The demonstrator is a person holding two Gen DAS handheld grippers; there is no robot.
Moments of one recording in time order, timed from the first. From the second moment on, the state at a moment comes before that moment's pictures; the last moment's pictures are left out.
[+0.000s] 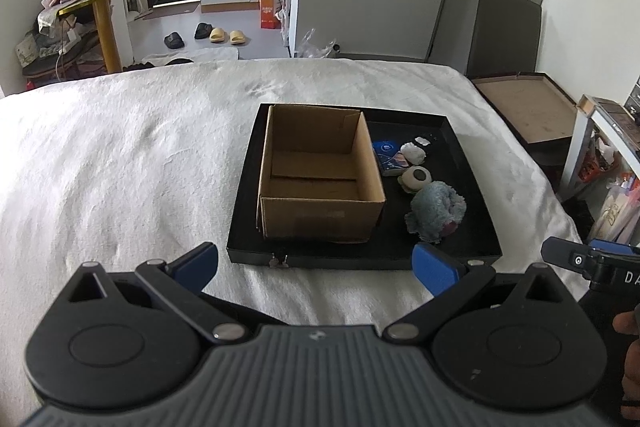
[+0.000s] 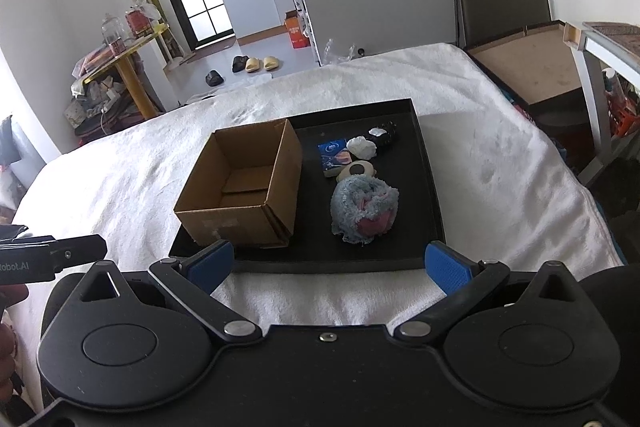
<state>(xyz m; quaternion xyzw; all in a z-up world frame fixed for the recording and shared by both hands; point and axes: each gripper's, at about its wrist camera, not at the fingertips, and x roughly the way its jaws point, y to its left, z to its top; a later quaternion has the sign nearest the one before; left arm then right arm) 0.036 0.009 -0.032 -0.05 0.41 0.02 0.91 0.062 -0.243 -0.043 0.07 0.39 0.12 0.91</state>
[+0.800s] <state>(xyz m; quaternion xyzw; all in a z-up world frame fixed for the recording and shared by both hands) 0.111 0.017 -0.059 -0.05 0.42 0.09 0.90 0.122 -0.272 -0.076 0.12 0.41 0.10 0.90</state>
